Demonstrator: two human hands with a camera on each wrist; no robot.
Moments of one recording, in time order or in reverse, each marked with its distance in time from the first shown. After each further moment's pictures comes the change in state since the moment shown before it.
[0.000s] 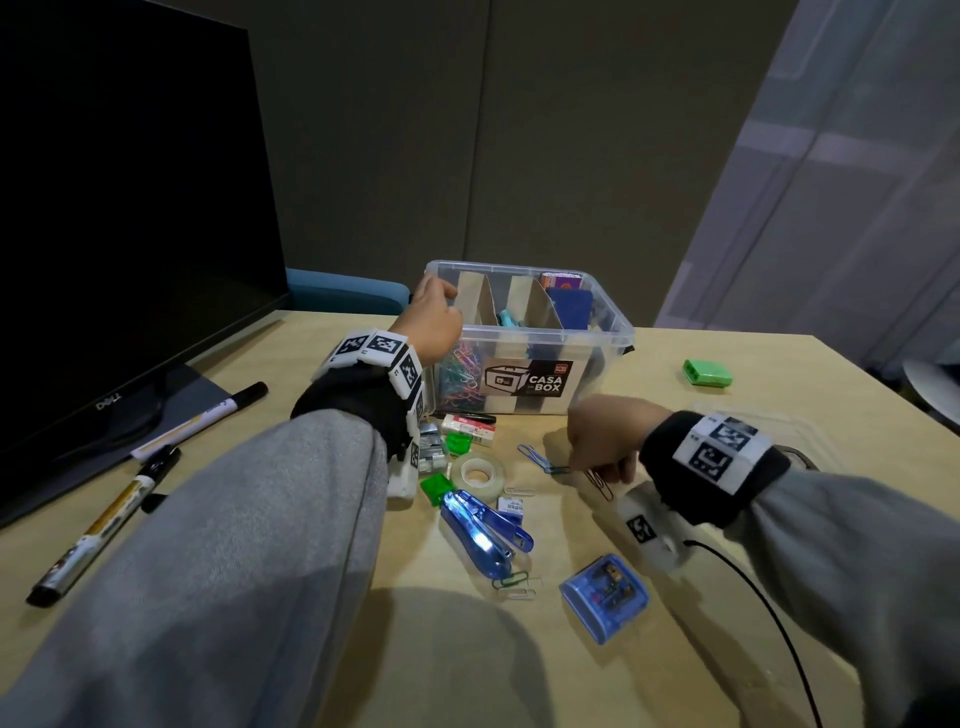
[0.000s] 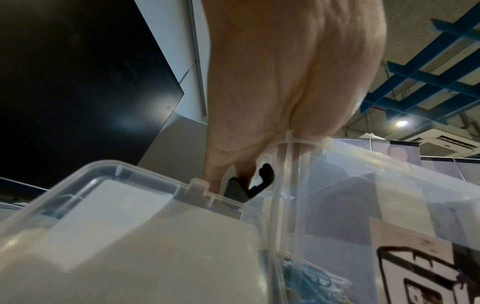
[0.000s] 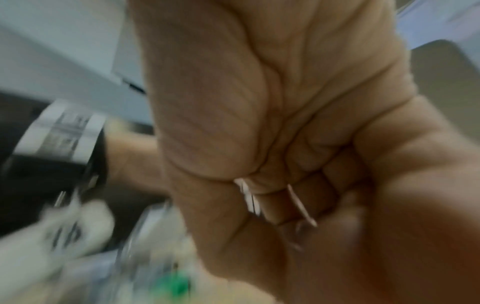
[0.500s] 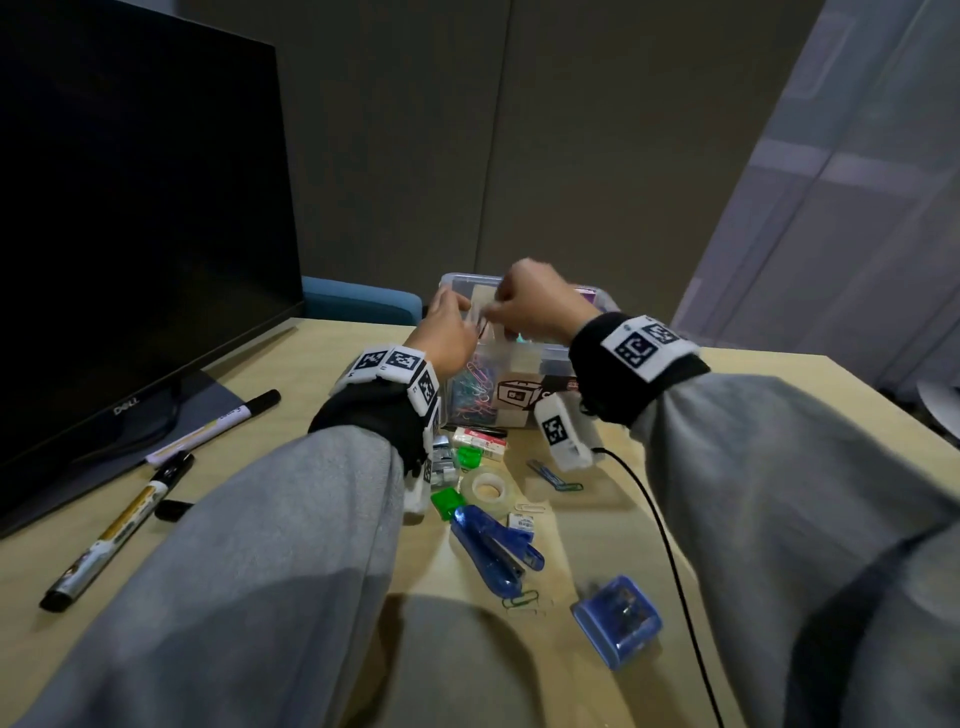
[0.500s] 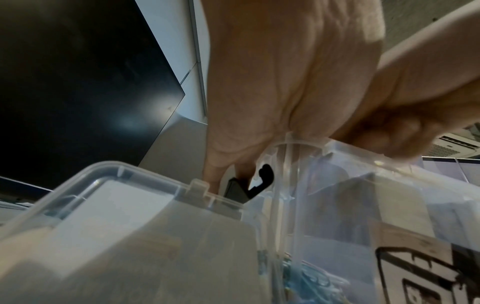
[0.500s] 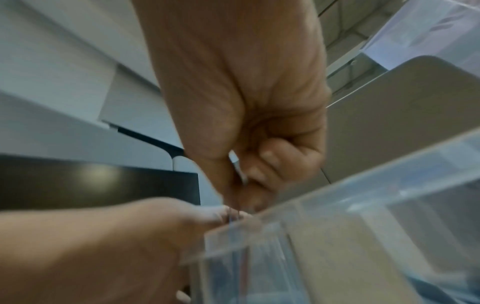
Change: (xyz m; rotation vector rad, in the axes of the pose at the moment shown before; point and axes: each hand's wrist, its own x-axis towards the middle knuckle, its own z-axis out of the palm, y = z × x) left_hand -0.002 0.000 -0.001 -0.032 -0.006 -0.008; right_hand 0.036 -0.059 -0.097 0.429 0.647 -0.262
